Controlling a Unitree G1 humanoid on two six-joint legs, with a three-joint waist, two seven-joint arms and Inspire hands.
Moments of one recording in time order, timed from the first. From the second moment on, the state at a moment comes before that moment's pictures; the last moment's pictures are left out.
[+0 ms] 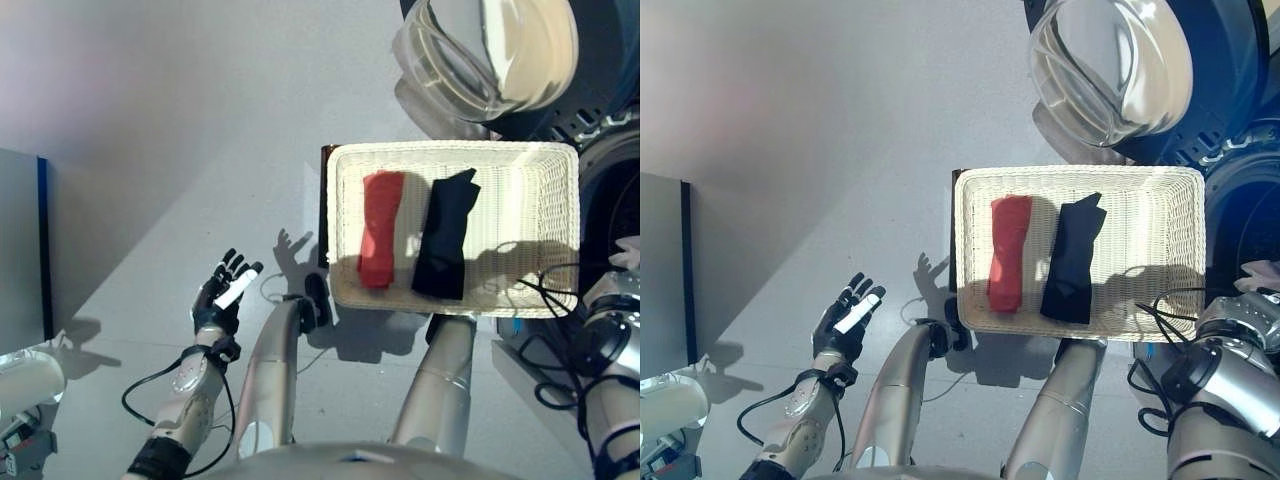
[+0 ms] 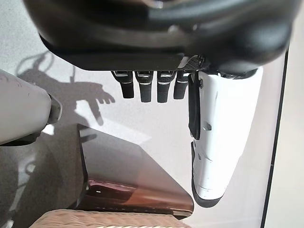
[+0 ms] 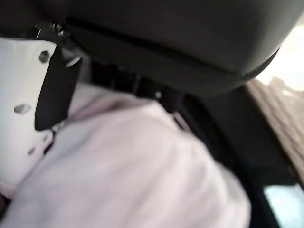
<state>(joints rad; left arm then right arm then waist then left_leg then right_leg) 0.11 0.30 -0.28 0.27 -0.82 -0.23 0.15 -0.74 -0.74 -0.66 1.29 1.47 -0.52 -0.56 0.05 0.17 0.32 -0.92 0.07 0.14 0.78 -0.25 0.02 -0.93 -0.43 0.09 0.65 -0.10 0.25</state>
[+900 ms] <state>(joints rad) 0.08 0.23 -0.20 0.29 -0.75 -0.27 0.20 -0.50 -0.24 0.07 0.85 0.42 -0.25 -0.57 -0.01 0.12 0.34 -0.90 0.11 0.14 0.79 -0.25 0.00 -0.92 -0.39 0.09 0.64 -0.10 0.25</state>
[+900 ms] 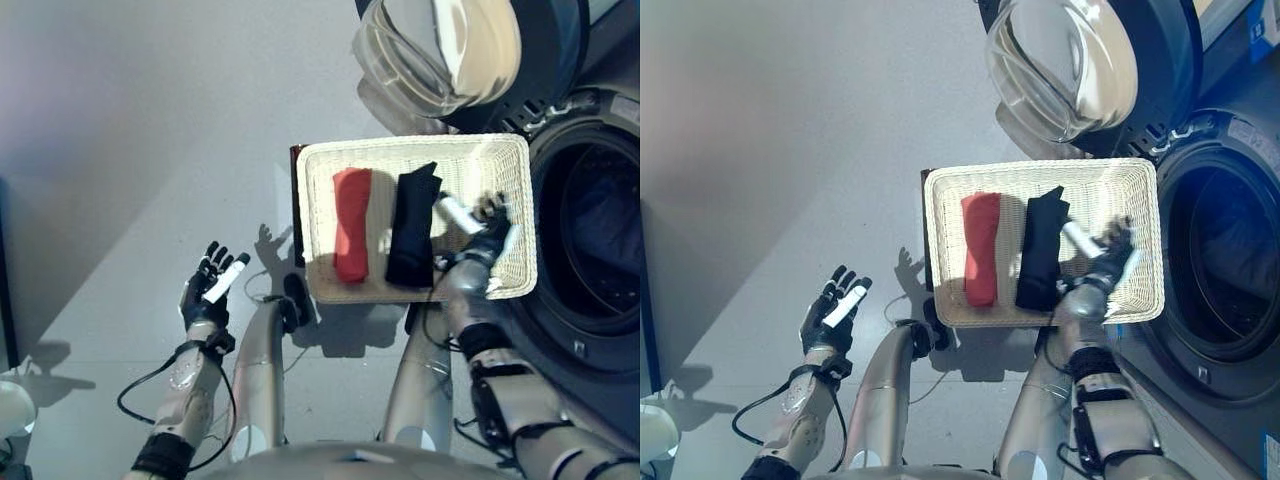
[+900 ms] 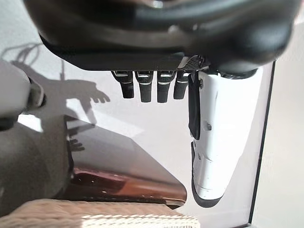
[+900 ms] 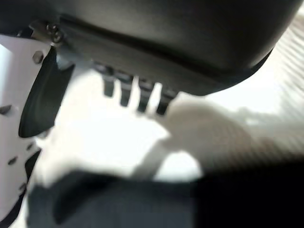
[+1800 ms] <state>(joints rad) 0.10 0.28 -0.22 0.28 -0.70 -0.26 0.15 -0.81 -0.33 0.24 1.50 0.00 0.07 -0.58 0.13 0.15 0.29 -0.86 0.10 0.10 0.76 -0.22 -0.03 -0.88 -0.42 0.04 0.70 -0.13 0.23</state>
